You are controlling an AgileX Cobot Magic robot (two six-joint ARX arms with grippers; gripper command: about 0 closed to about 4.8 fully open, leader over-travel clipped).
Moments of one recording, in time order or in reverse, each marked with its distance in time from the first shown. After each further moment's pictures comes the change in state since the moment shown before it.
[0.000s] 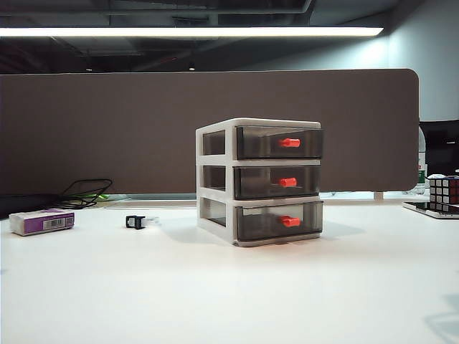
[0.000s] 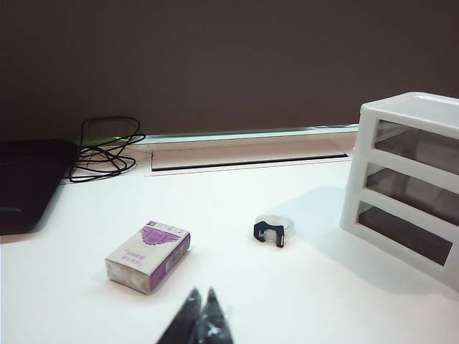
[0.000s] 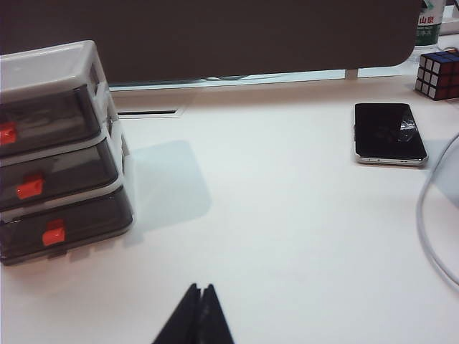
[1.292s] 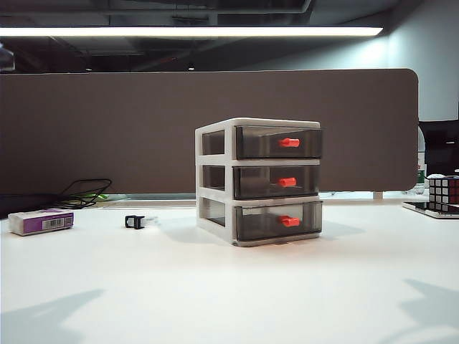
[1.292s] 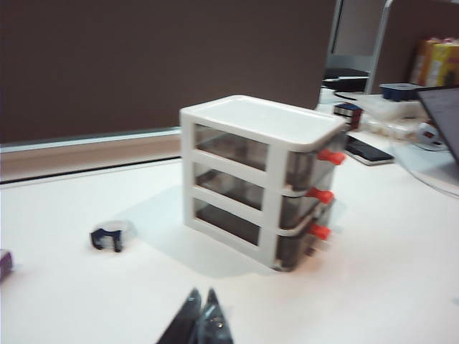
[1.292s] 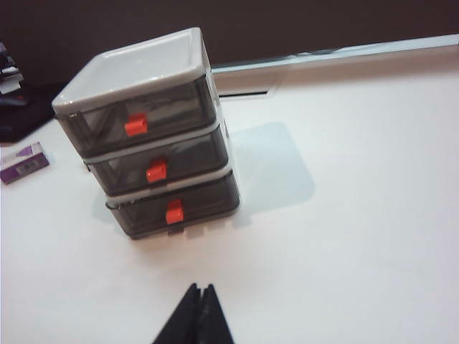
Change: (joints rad) left arm -0.970 0.001 0.051 -0.035 -0.689 -0.005; right arm 0.219 0.000 0.090 -0.125 0.007 0.119
